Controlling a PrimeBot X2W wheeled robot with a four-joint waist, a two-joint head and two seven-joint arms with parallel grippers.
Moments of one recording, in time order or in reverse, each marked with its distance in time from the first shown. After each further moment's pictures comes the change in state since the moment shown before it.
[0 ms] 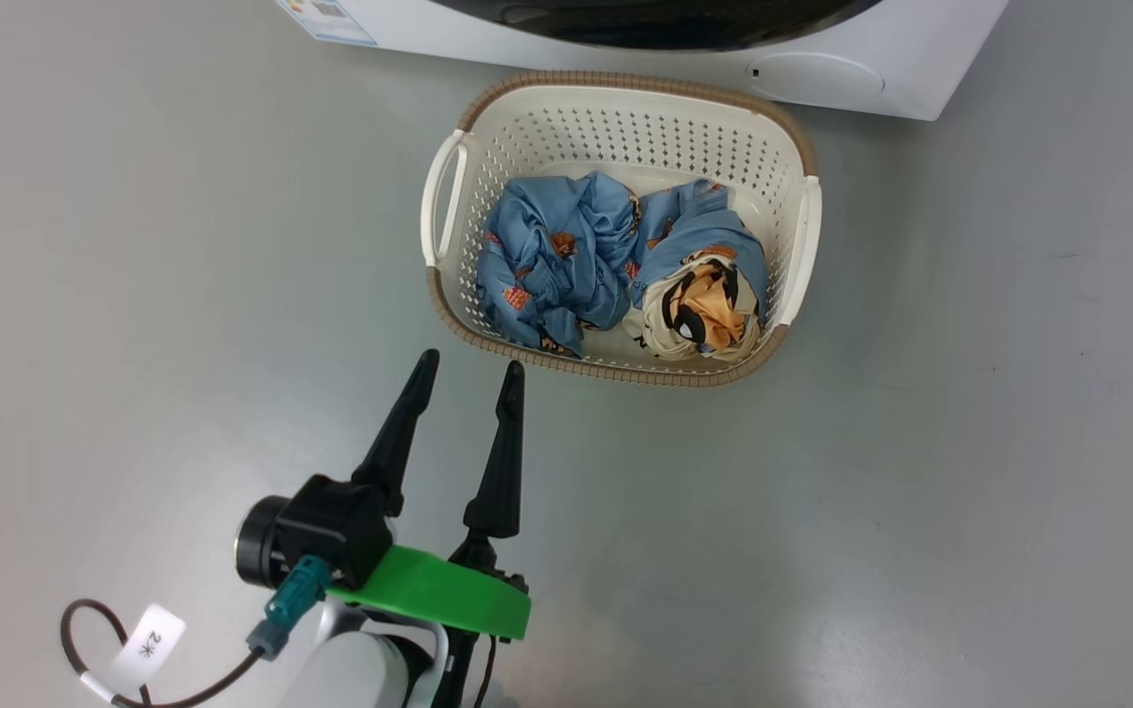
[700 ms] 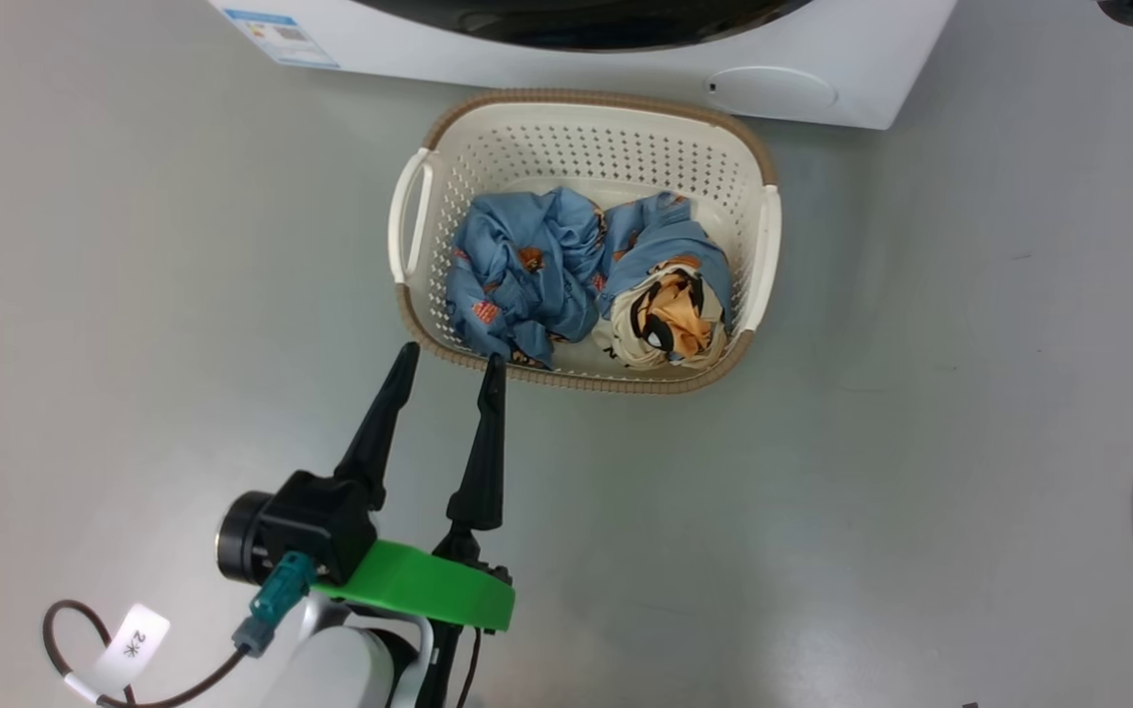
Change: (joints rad) left arm 0.000 0.002 0.034 0.004 0.028 -0.012 0.000; right arm 0.169 0.019 0.086 -0.241 0.075 0.000 -0.099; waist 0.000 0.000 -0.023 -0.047
